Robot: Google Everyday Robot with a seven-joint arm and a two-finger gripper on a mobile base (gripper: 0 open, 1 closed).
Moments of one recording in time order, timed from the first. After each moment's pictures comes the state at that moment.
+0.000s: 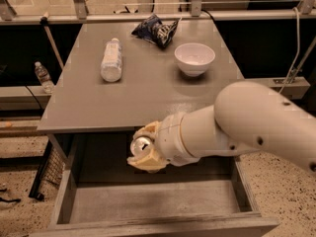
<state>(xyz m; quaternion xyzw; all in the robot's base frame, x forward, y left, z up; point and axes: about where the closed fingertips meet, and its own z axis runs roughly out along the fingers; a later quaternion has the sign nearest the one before) 0.415 0.041 0.820 -0.61 0.67 0.20 0.37</state>
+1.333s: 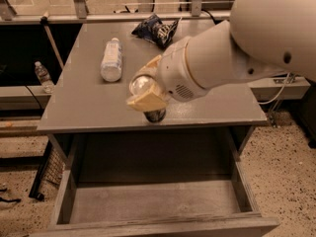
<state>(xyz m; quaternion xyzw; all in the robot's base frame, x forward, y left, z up) 0.466 0.036 0.948 -0.61 0.67 0.15 0.41</state>
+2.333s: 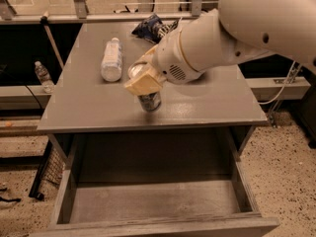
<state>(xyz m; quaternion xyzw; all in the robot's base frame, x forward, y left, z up) 0.511 0.039 0.949 -0.57 0.69 0.17 0.40</state>
